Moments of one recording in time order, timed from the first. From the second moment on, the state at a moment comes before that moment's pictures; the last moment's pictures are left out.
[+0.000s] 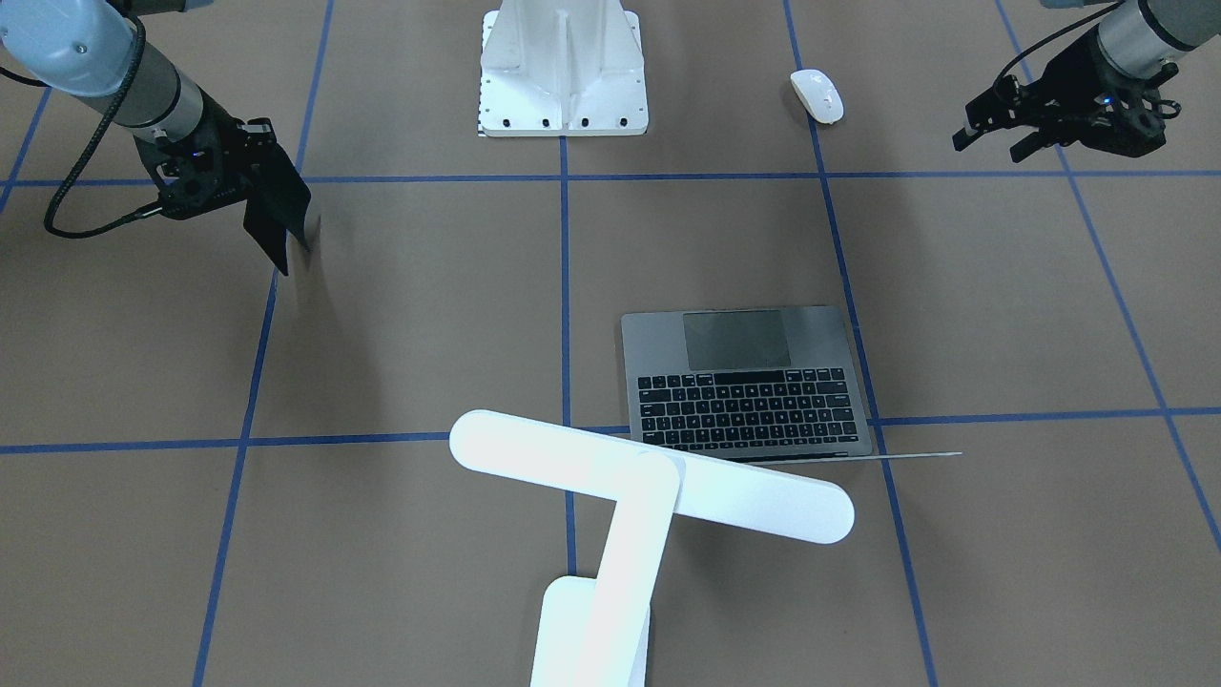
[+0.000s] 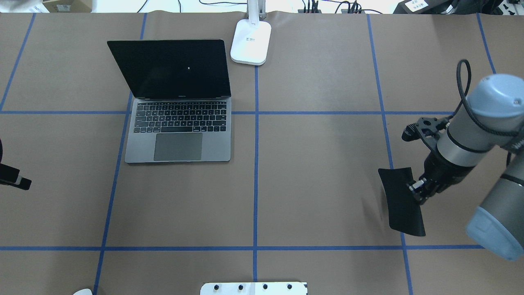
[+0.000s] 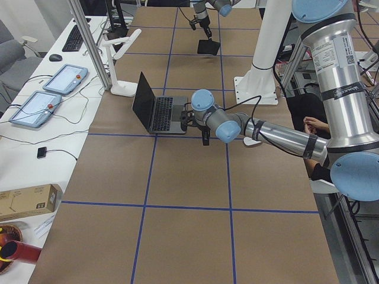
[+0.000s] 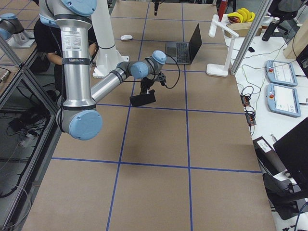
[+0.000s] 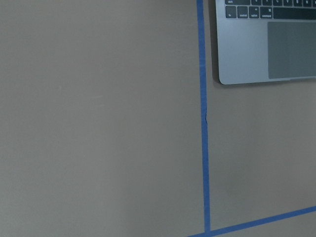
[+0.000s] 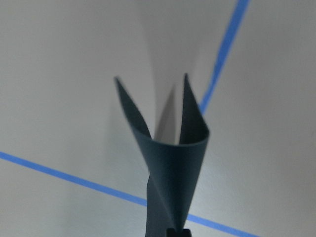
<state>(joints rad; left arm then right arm) -1.01 -1.26 -2.11 -2.02 -2.47 -0.87 0.76 -1.44 2.14 -1.92 2.32 0.48</state>
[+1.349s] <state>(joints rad) -0.86 -1.22 -2.15 -2.02 -2.38 -1.09 0.97 -0.76 1.76 -2.33 2.39 0.28</state>
